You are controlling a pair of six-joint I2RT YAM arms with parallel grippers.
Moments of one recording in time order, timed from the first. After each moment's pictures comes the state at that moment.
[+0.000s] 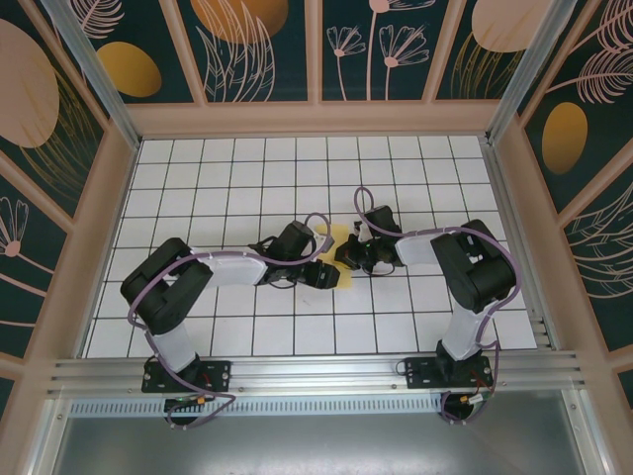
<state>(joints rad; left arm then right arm) -0.79 1.76 0.85 0.04 0.43 -0.49 0.49 1.80 0.77 0.08 -0.60 0.88</state>
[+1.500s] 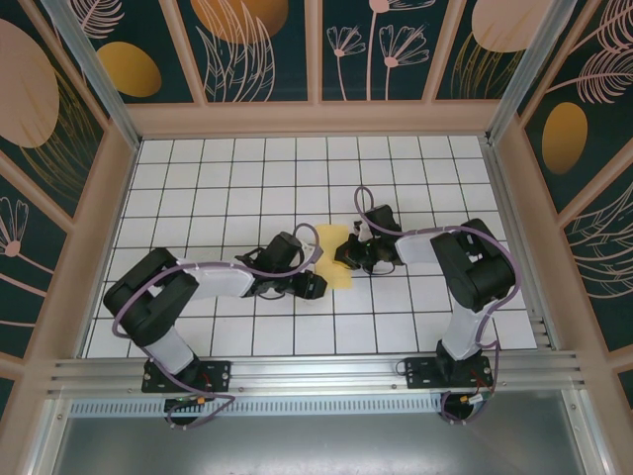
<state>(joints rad) -0.79 1.65 0.70 0.05 0.42 -0.48 0.48 1.81 0.78 0.07 -0.62 0.87</state>
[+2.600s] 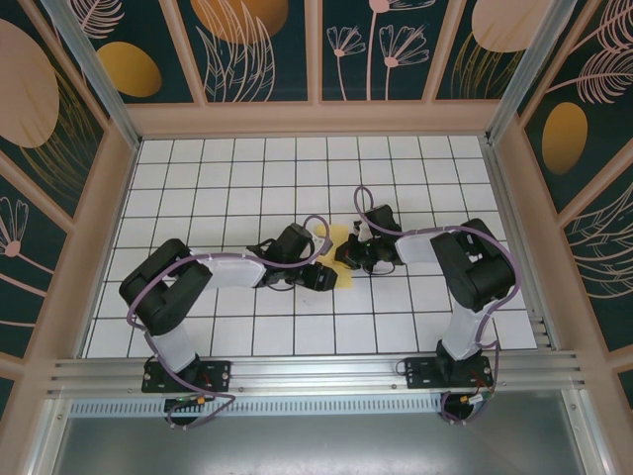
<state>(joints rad) -0.79 1.76 0.82 0.05 0.43 -0.49 0.48 1.81 0.78 0.07 -0.62 0.86</state>
